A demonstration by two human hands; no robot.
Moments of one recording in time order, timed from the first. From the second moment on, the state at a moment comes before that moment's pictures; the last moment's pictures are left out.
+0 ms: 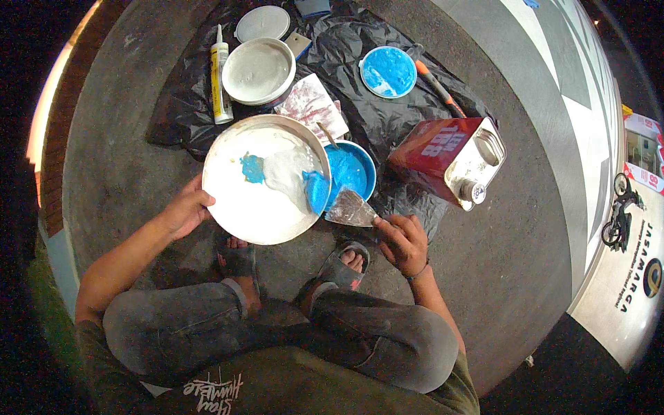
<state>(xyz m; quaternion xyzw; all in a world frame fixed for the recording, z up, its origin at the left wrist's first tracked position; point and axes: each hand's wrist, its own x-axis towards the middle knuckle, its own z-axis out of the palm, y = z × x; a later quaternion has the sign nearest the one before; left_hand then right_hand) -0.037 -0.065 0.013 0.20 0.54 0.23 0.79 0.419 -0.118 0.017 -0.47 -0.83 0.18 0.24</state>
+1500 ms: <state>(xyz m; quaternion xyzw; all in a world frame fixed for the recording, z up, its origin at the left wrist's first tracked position) -0.060 -0.069 0.014 0.22 0.55 0.29 0.75 0.402 -0.100 -0.025 -0.63 -0.30 0.64 0.33</state>
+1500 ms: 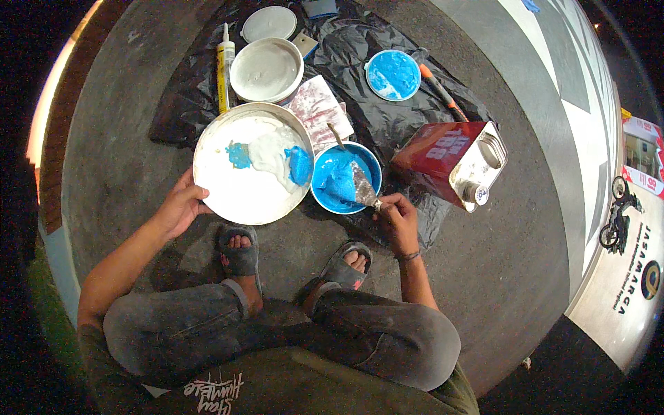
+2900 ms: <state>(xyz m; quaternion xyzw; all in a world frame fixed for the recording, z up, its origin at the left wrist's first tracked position) -0.027 -0.065 0.022 0.20 0.52 0.25 0.79 0.382 -0.113 -0.010 -0.44 -0.82 0.23 0.29</state>
